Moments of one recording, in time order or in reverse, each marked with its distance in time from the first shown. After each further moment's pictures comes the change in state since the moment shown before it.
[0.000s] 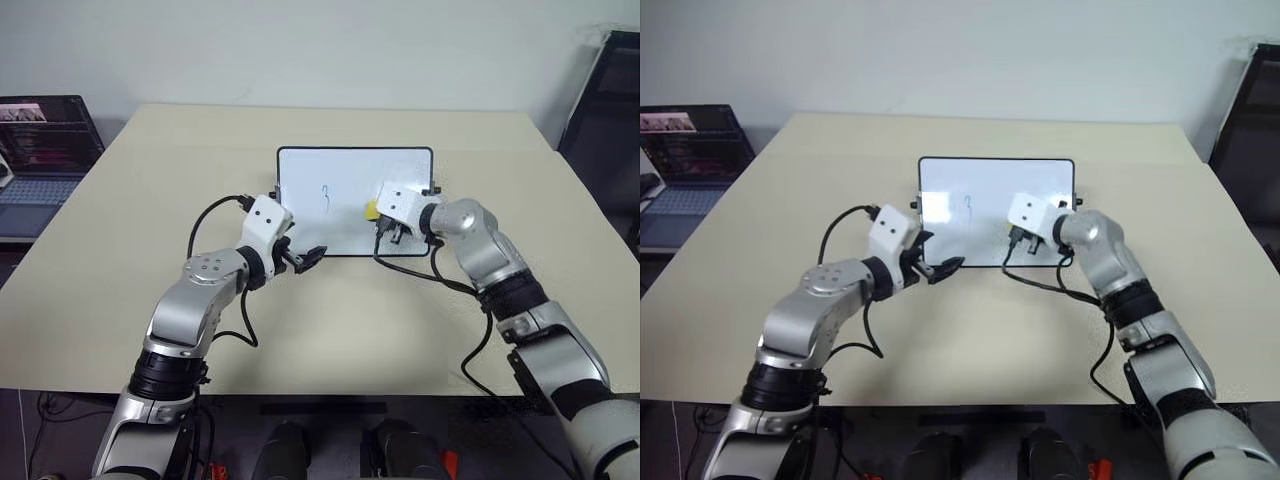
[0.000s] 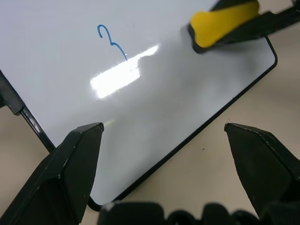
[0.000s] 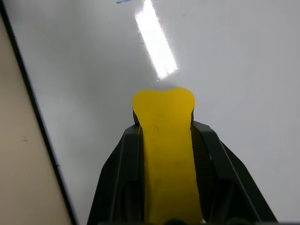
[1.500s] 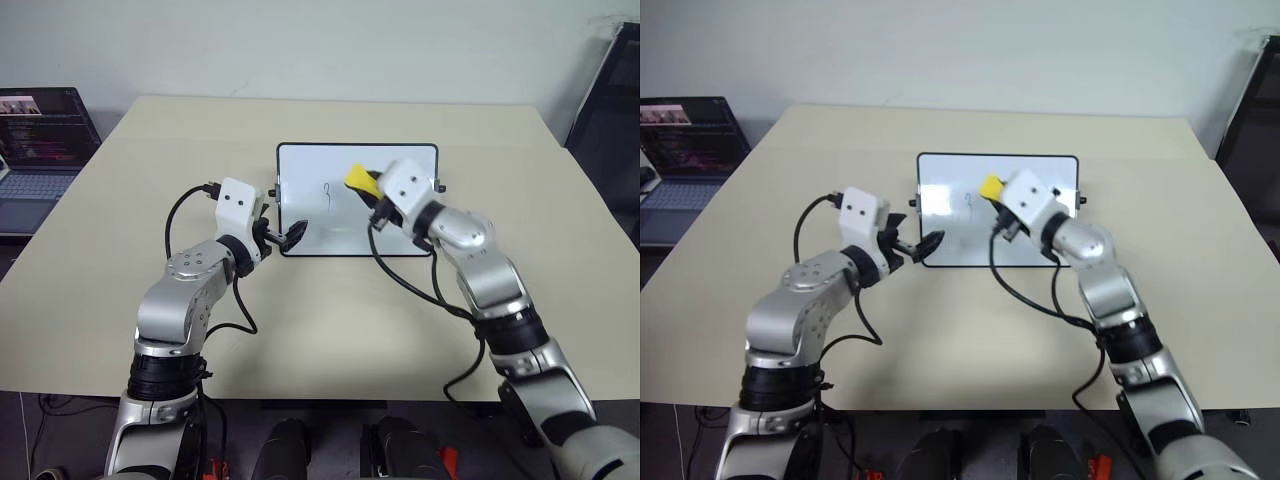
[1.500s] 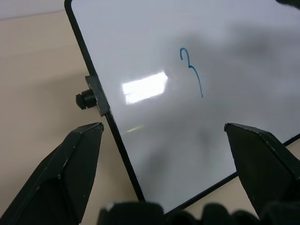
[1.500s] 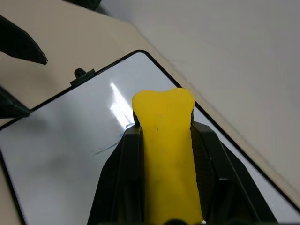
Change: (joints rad) left arm -0.019 -0.034 0.114 -0.011 -0.030 0.051 0.112; right arm 0.018 0.076 -0.027 -0.196 0.134 -0.065 -0.209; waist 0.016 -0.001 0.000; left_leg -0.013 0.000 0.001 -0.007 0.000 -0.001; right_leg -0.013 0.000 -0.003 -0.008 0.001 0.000
